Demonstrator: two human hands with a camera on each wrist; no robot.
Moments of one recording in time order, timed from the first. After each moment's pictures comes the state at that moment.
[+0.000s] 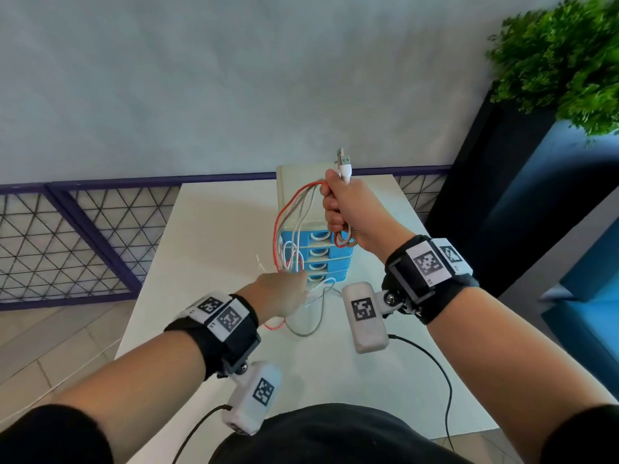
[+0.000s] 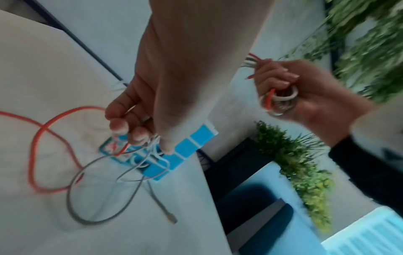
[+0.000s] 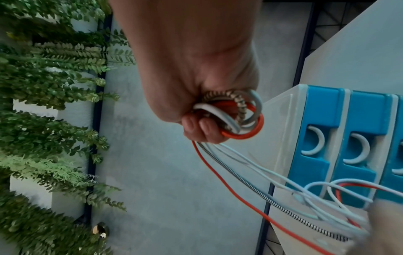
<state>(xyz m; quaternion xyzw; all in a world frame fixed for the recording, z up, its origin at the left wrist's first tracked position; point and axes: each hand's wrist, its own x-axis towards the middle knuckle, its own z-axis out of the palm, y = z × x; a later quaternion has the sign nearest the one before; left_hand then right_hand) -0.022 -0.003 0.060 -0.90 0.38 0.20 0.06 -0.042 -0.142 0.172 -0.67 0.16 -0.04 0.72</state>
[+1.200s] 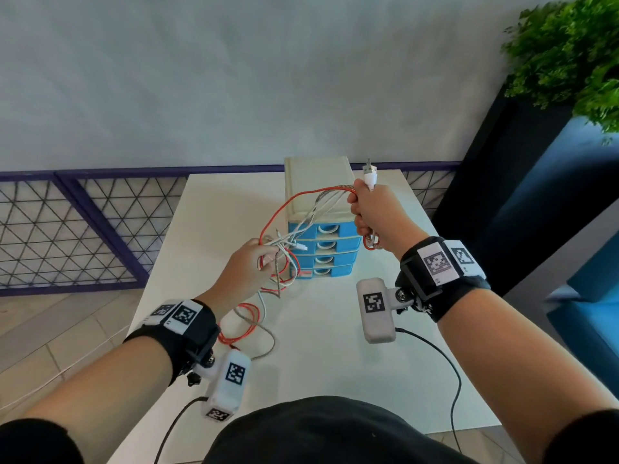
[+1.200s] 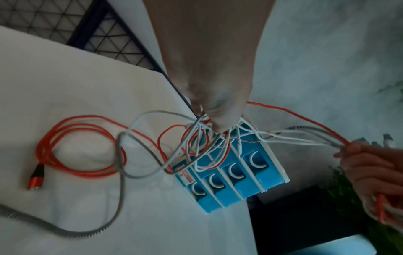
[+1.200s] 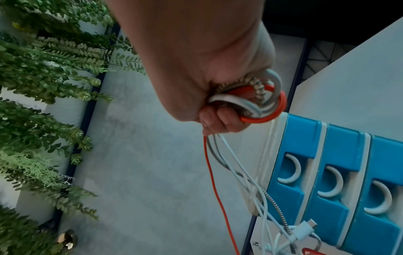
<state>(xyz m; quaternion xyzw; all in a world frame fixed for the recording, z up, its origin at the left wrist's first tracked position) 0.006 0.057 0.039 -0.89 0.26 0.01 -0.37 -0.044 -0.155 0.160 -0.70 0.27 -0.01 0.66</state>
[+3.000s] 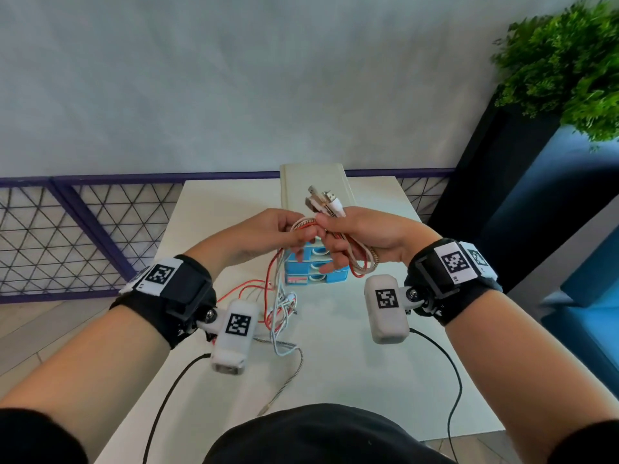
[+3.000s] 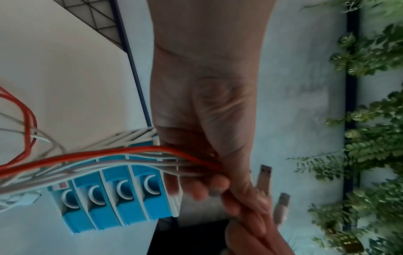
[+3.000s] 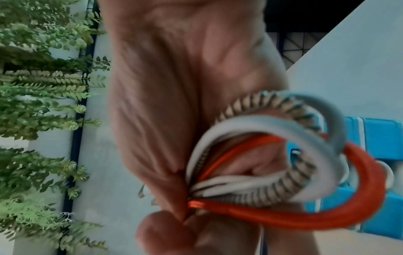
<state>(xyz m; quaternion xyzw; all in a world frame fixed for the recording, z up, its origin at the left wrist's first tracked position) 0.017 0.021 0.130 -0.70 0.36 0.33 -0.53 -0.065 -0.164 0.164 -0.66 -0.02 0.28 0.69</state>
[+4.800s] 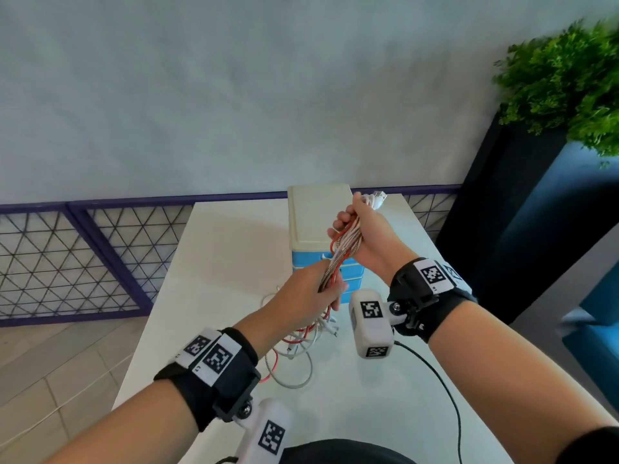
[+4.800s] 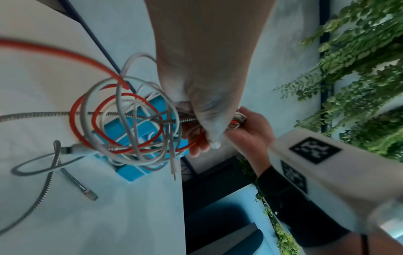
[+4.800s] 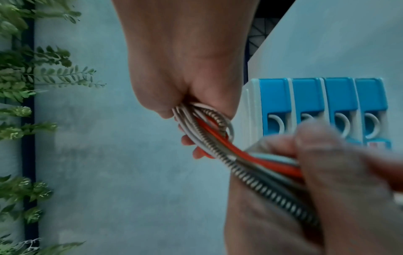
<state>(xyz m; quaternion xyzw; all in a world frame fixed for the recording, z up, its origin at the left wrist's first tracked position) -0.041 -0.010 0.098 -0.83 0.34 0.11 -0.43 -0.013 -0.154 0.137 -0.41 0.18 -0.08 0.89</state>
